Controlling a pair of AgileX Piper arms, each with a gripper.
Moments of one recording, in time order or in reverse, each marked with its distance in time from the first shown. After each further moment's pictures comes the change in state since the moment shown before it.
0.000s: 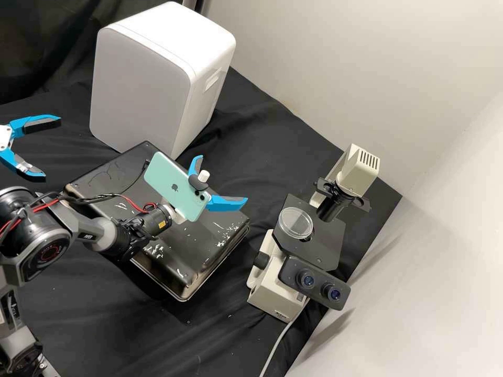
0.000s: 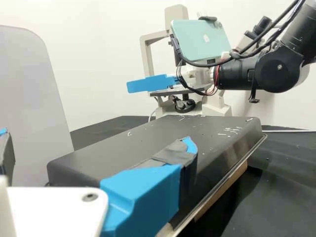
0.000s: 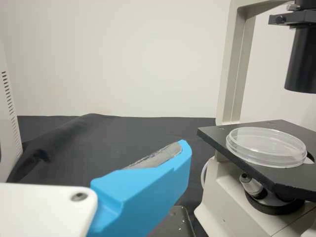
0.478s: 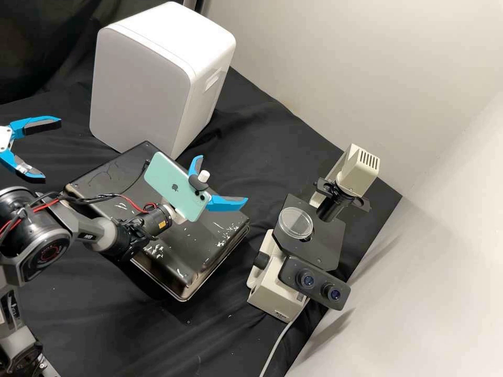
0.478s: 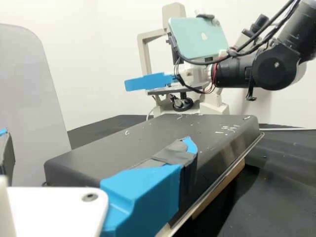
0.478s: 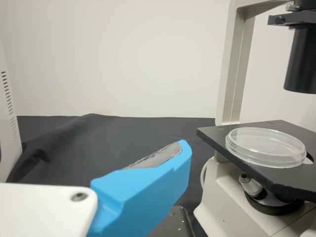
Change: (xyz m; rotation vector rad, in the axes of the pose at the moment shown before) left arm 0.001 -0.002 0.000 -0.001 -0.005 -0.010; right arm 0.000 0.002 0.002 -0.002 -0.006 0.006
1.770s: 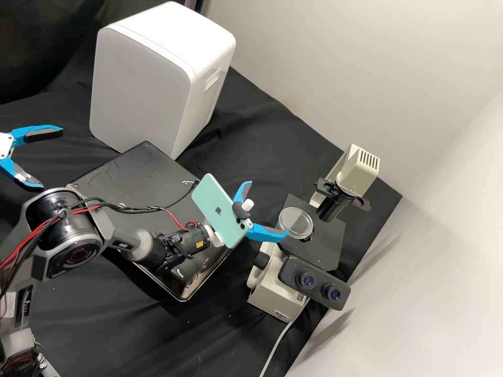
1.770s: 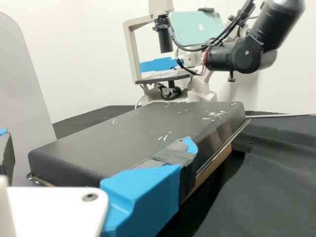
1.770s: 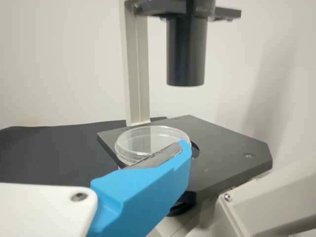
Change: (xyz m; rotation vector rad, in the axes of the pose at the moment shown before) left arm 0.002 -0.008 0.002 0.010 -0.041 -0.049; right arm 0.038 0.052 0.062 0.026 -0.144 0.154
